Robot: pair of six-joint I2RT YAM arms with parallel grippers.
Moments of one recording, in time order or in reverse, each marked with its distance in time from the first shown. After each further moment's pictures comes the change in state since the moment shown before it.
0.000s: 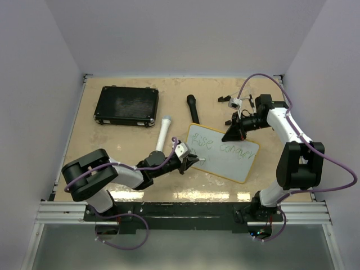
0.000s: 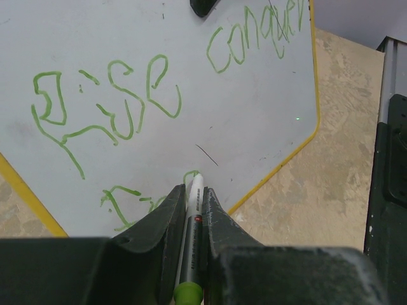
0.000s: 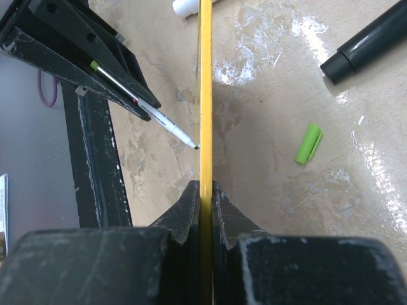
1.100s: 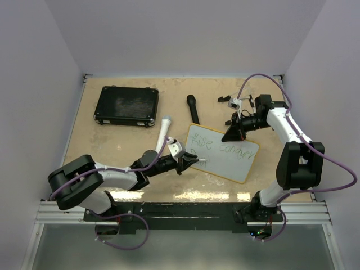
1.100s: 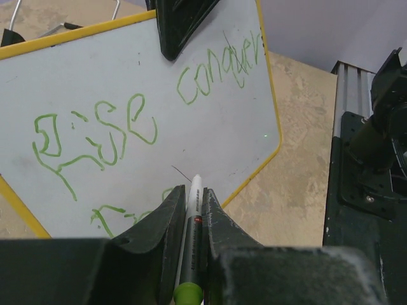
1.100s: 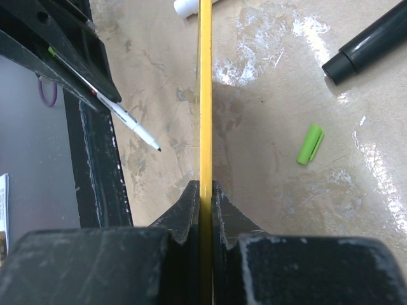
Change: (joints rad) left arm 0.007 -0.128 -0.018 -0.049 0.100 -0.039; right arm 0.001 0.000 0.000 -0.001 0.000 0.000
